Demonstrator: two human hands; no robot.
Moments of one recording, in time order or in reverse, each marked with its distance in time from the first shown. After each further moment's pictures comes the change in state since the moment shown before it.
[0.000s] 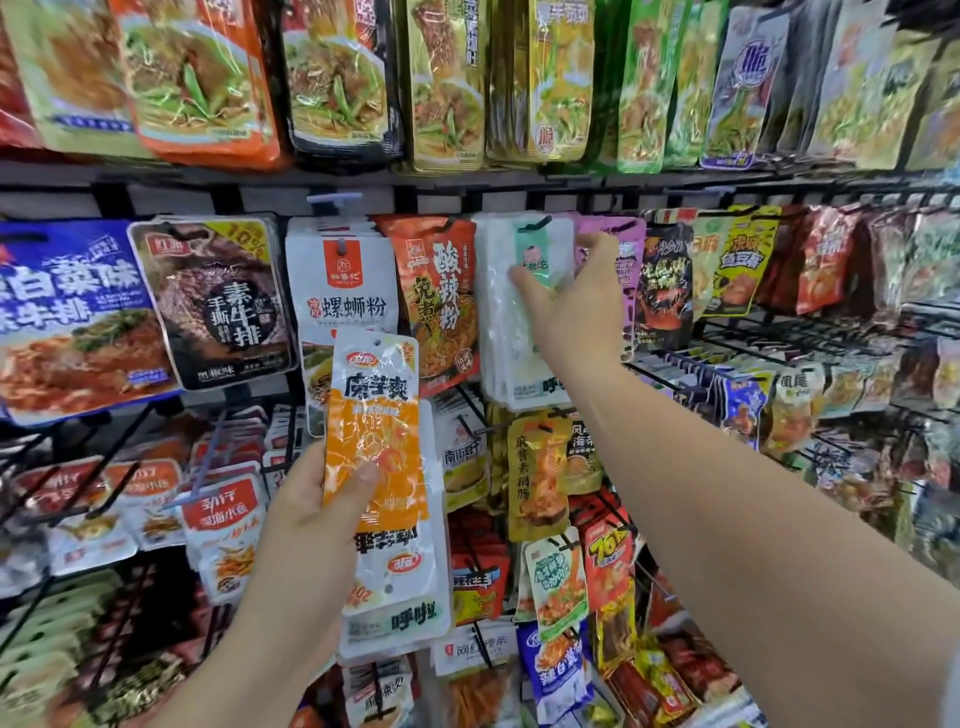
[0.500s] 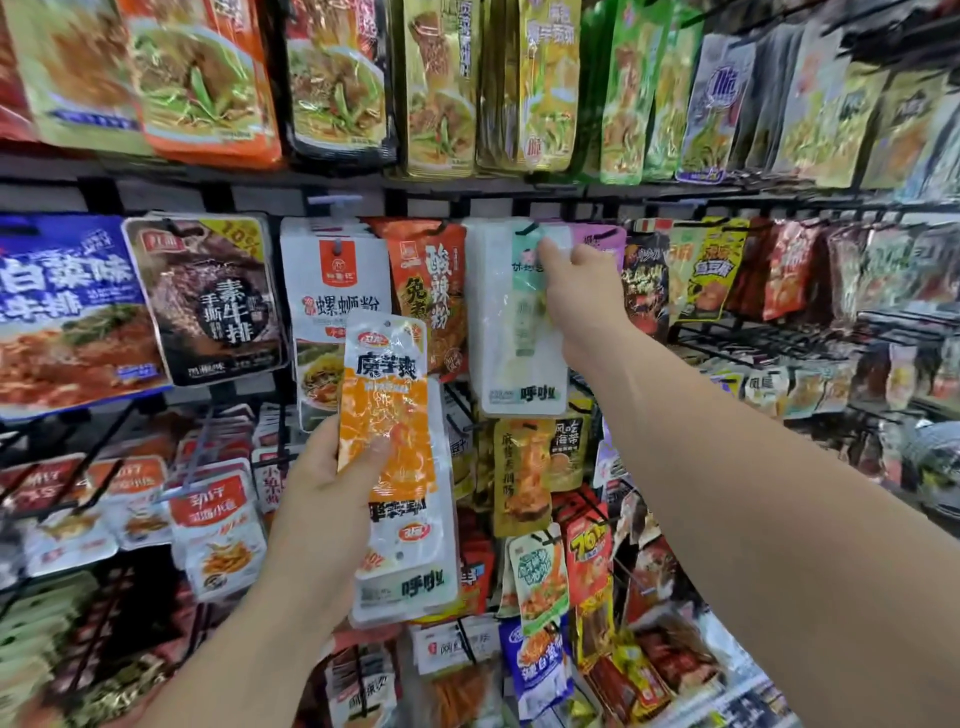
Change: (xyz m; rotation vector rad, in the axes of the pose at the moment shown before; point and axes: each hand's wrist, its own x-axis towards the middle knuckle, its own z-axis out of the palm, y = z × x) left_hand 0.018 -0.007 0.007 -0.080 -0.020 -0.002; right_hand 0.016 -0.024 -0.016 0.317 -0.097 0.287
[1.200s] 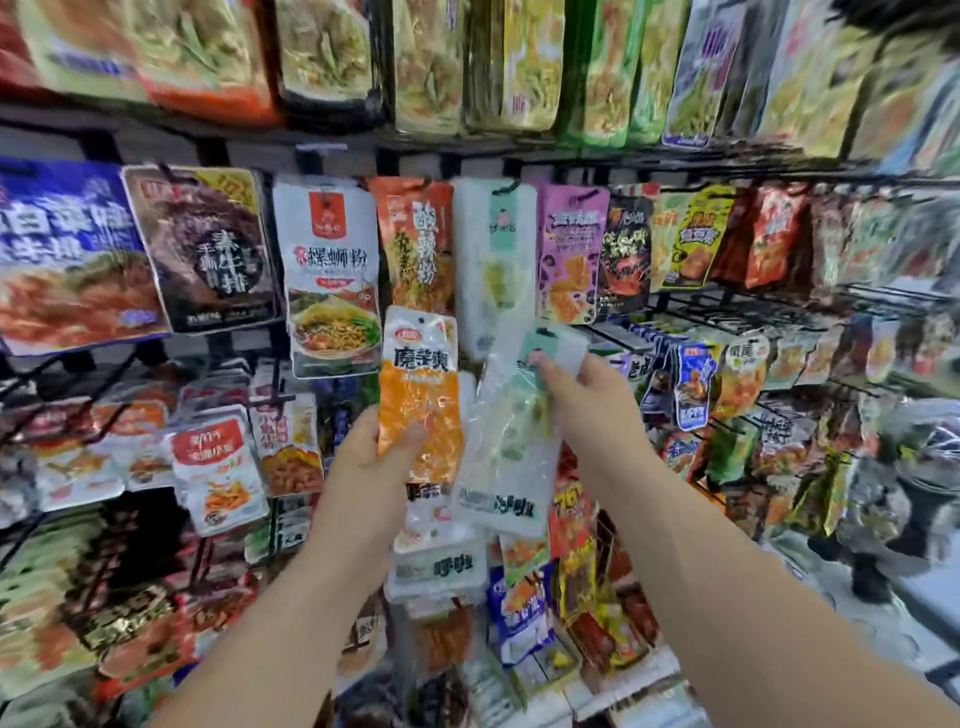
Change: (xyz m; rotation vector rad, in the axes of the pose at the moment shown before) left_hand -0.038 -0.018 0.032 -0.030 -0.082 -0.106; right_hand -0.132 0.061 -0.063 0.018 -0.140 0.180
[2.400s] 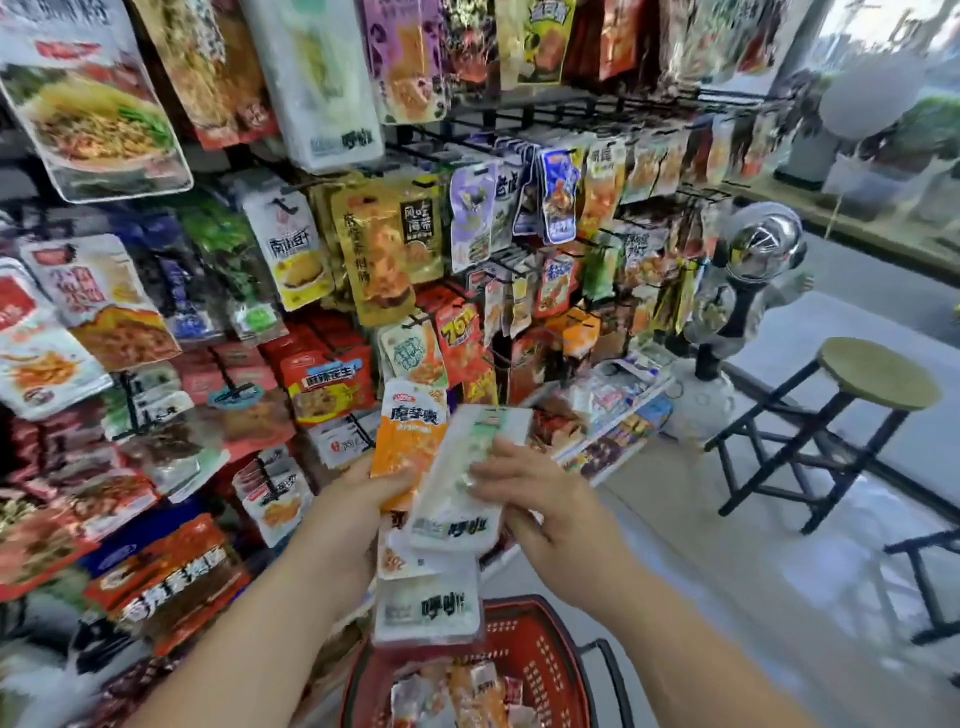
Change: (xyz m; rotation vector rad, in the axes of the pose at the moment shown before) left_hand -0.108 -0.126 0.007 0.022 -0.252 -0.684; right_hand -0.224 0.164 -0.101 -0.602 -0.167 -0.392
